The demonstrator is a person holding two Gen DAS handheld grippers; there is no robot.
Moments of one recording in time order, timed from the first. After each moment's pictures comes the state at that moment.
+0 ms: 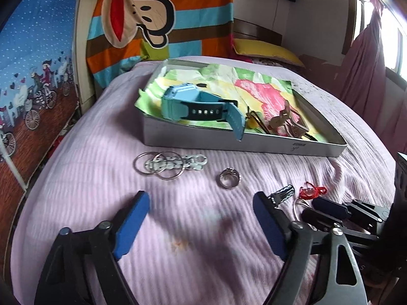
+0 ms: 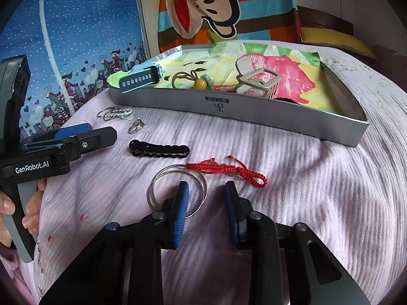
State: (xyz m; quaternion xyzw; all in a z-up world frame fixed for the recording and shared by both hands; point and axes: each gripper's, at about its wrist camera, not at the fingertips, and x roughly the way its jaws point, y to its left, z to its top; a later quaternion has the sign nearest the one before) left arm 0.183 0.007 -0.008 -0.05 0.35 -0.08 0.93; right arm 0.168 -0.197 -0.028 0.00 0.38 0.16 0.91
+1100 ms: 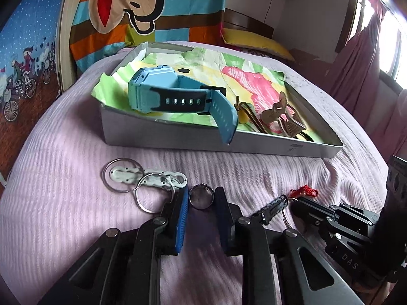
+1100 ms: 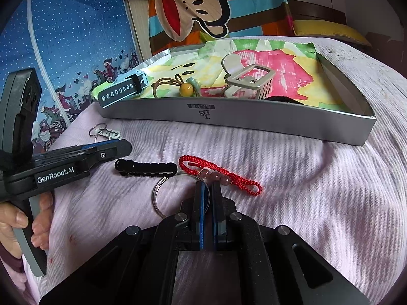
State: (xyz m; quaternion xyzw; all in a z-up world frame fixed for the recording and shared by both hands) left arm 0.216 -0.005 -0.024 -0.08 0.38 -0.13 0.91; right arm 0.192 -0.205 -0.036 0.04 0.38 0.15 0.91
